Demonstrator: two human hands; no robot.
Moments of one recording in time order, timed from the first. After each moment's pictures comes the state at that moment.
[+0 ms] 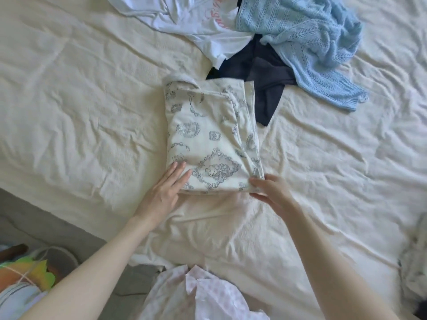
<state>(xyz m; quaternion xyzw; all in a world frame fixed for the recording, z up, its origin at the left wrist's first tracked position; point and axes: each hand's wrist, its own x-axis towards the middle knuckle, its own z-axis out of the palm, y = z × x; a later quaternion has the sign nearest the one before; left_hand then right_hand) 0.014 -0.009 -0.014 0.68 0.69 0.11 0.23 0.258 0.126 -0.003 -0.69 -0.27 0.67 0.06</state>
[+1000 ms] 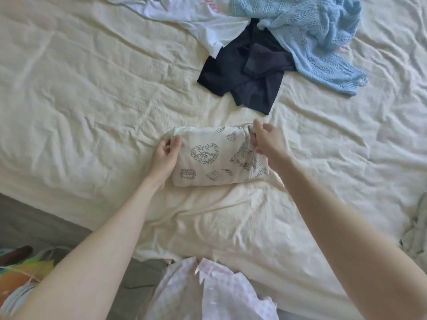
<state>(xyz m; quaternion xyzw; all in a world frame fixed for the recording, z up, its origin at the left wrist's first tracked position) -0.003 0.059 -0.015 0.18 0.74 0.37 0.53 0.198 0.181 0.013 -0.73 -0.45 0.51 0.08</state>
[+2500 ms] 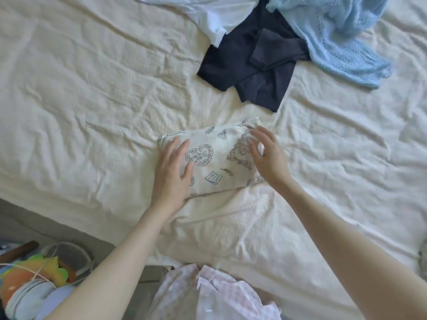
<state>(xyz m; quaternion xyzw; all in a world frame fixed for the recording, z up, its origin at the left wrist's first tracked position) 0.024 0.040 -0.029 0.49 0.79 0.26 0.28 0.222 0.156 -0.037 -0.60 -0.69 0.40 0.11</state>
